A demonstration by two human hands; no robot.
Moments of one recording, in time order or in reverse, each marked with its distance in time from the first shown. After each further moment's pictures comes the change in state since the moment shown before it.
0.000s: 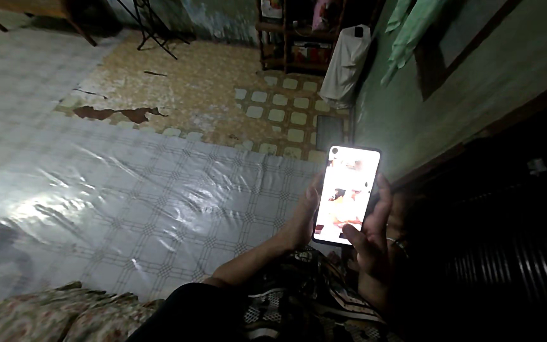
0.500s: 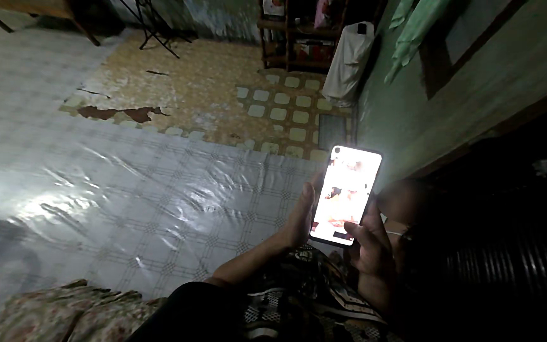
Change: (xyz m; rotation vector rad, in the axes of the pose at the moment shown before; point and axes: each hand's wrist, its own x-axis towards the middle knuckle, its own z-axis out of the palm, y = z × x) left_hand 0.010 -0.004 -0.007 -0.002 -0.007 -0.036; right_hand 0.006 0.007 -0.001 0.312 -0.014 0.138
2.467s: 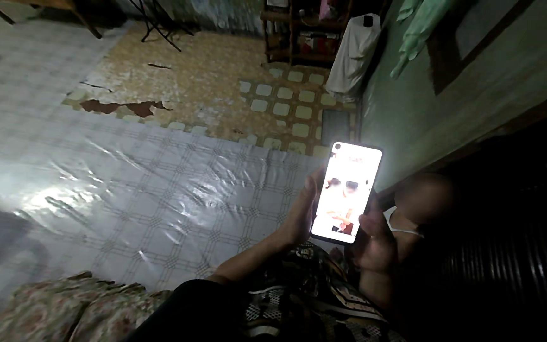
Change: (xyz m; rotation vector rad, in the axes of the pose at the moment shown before) left_hand -0.003 0.006 0.000 0.000 0.057 -0.030; right_hand 0.002 0.009 -0.006 0.226 -0.004 0.049
